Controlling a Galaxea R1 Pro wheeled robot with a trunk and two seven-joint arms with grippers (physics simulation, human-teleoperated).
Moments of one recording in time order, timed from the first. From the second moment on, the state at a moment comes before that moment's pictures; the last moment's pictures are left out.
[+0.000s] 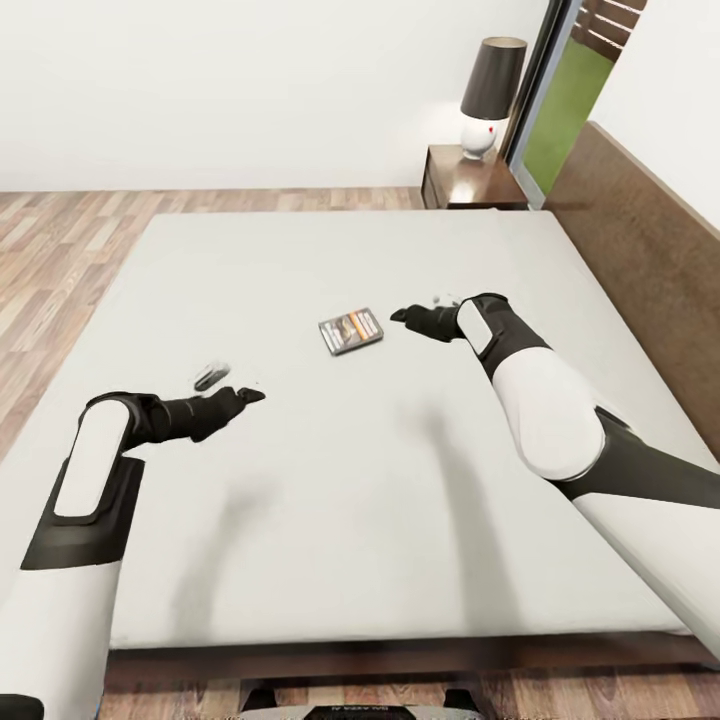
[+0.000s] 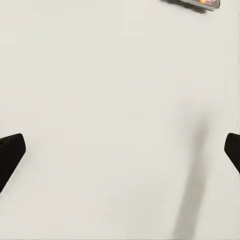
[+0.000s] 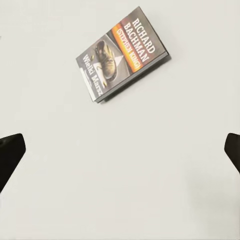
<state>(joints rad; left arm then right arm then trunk) -0.79 0.13 0.03 -1.53 1.36 1.04 0.80 -1.56 0.16 -0.54 -0.31 0.21 0.61 0.18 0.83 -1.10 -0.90</state>
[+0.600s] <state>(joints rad) -1.03 0.22 0.03 -1.20 1.52 1.04 0.82 -1.58 0.16 -0.54 -0.31 0.12 0.52 0.12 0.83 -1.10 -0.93</state>
